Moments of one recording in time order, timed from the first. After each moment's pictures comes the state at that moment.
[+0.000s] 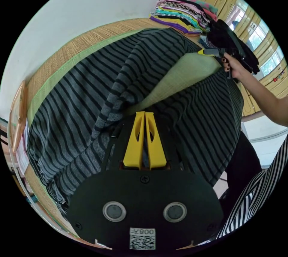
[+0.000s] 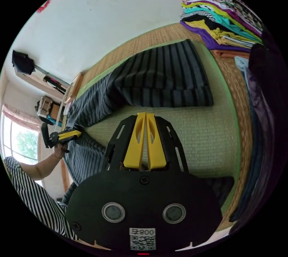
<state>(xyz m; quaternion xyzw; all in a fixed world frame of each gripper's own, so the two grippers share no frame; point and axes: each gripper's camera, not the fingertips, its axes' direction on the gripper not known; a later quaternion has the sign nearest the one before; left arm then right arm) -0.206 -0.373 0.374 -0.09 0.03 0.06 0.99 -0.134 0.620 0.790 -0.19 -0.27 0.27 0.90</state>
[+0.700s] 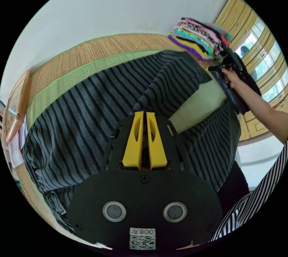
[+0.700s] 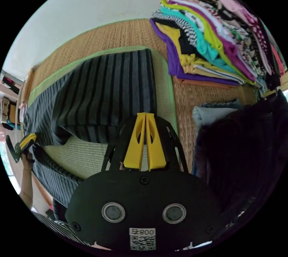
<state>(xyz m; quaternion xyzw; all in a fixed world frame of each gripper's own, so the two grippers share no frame) -0.261 -0.410 0.374 -0.02 0.04 -0.02 1.00 -0.051 0.591 0.896 -0.29 -0.09 0.21 0.93</state>
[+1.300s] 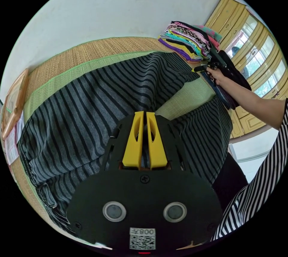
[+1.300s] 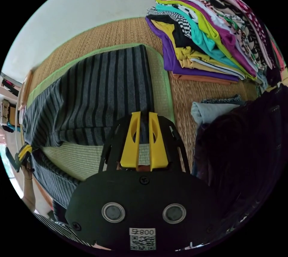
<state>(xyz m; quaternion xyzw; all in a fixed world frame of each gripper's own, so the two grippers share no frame) -0.279 -0.383 0.357 -0.02 0.07 -0.01 1.00 -0.036 0.610 0.940 -0.33 -0.08 0.20 0.92</state>
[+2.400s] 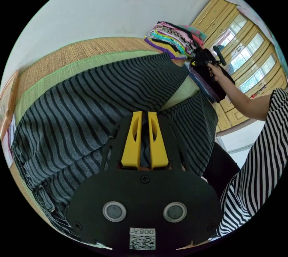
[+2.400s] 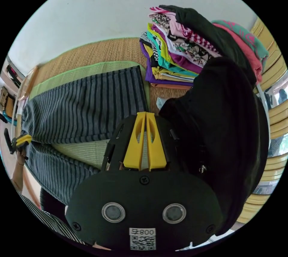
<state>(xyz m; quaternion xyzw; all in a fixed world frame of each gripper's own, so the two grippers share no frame) -0.319 -0.370 0.307 0.00 0.14 0.02 0.99 0.000 0.525 0.781 -0.25 -0.05 0.18 0.95</state>
